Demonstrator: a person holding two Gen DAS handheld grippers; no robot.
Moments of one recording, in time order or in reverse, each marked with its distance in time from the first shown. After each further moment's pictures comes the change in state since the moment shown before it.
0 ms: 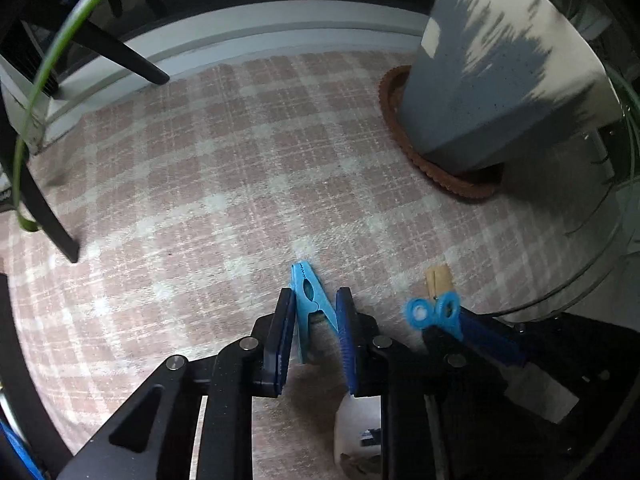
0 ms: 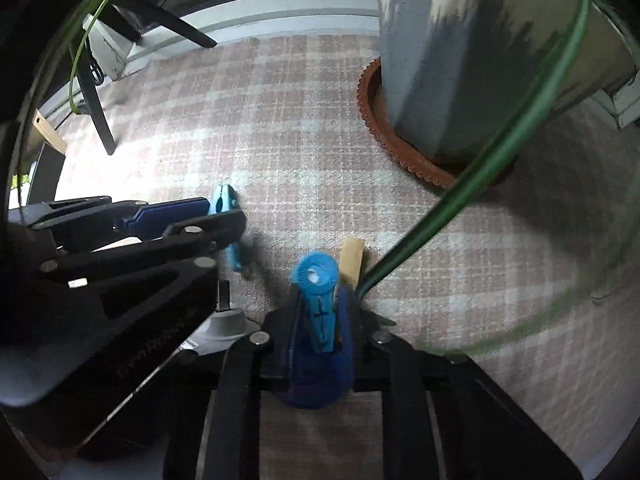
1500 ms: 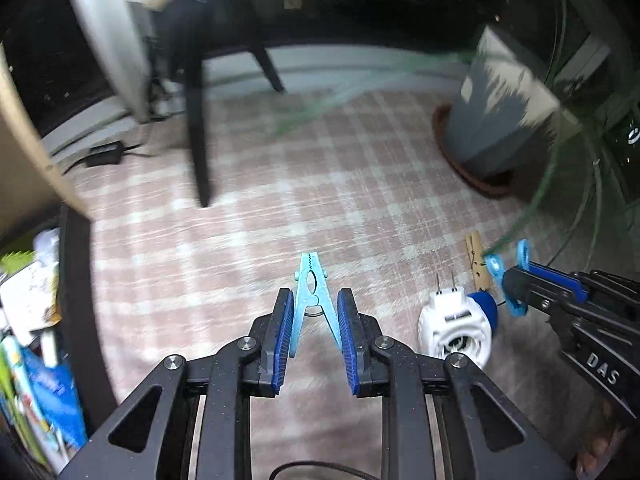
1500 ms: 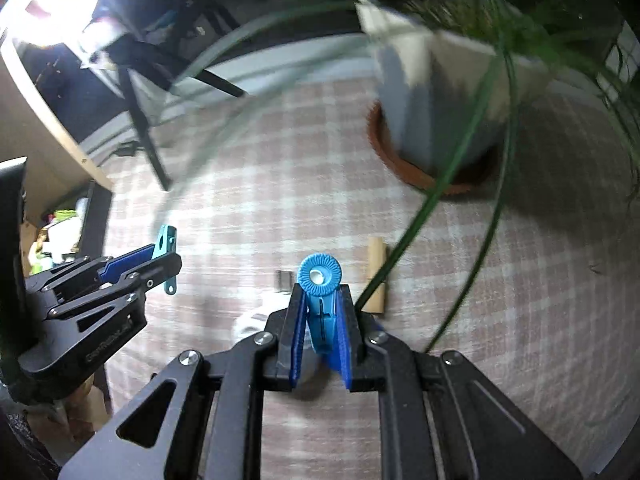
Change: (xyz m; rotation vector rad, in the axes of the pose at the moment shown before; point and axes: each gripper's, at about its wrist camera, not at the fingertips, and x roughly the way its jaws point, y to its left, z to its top) left arm -0.072 0.072 -0.066 -0.077 -0.117 0.064; right arm -0.059 0.009 -0.016 0.076 -0.118 0.110
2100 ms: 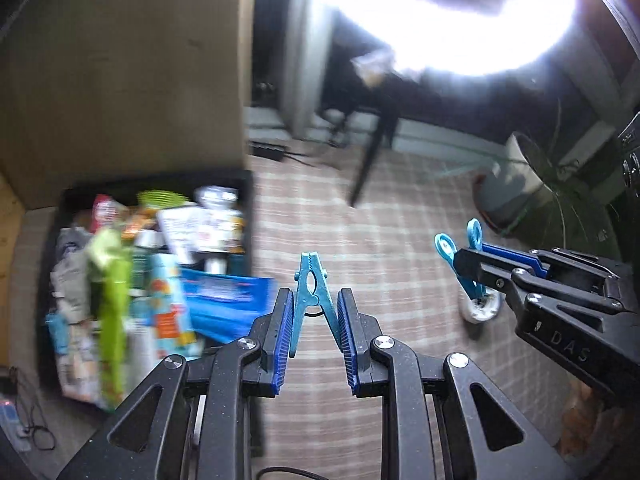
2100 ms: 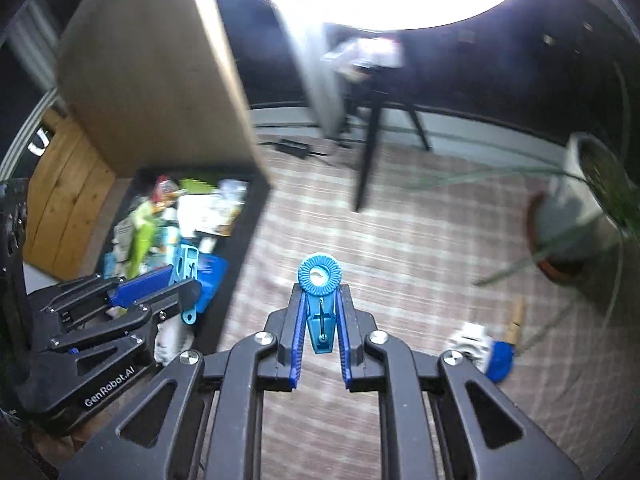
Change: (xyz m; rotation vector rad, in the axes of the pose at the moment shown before) left arm -0.145 0.110 -0.060 -0.183 -0.159 0.073; right arm -0.059 0.186 -0.002 -0.289 -0.078 0.162
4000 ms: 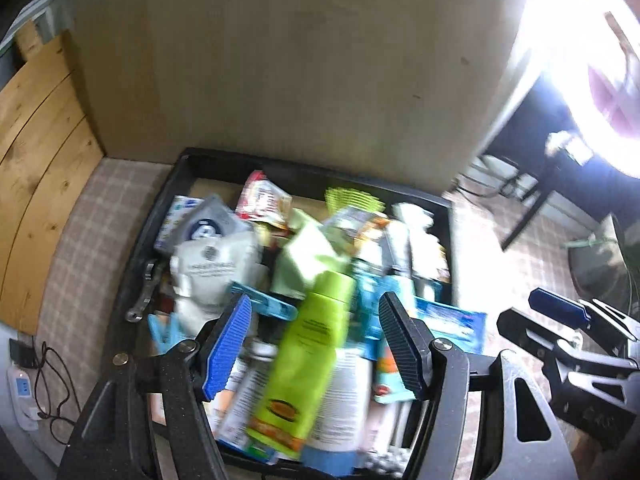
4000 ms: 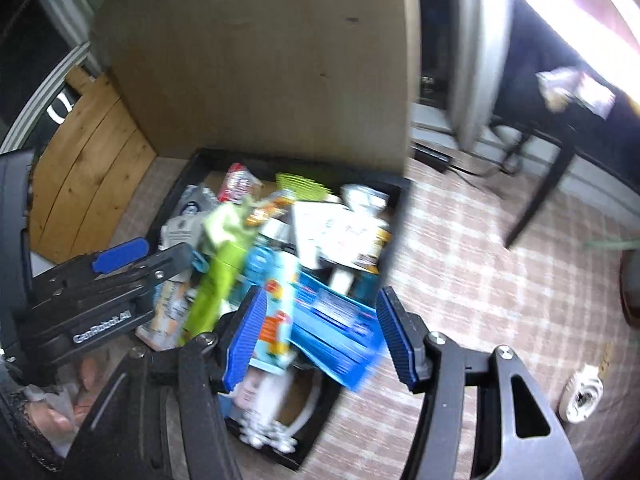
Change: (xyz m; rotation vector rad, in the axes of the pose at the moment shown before) left arm 0.018 0.172 -0.001 -0.200 -0.023 0.133; right arm 0.070 0.115 0.026 -0.032 0.021 0.038
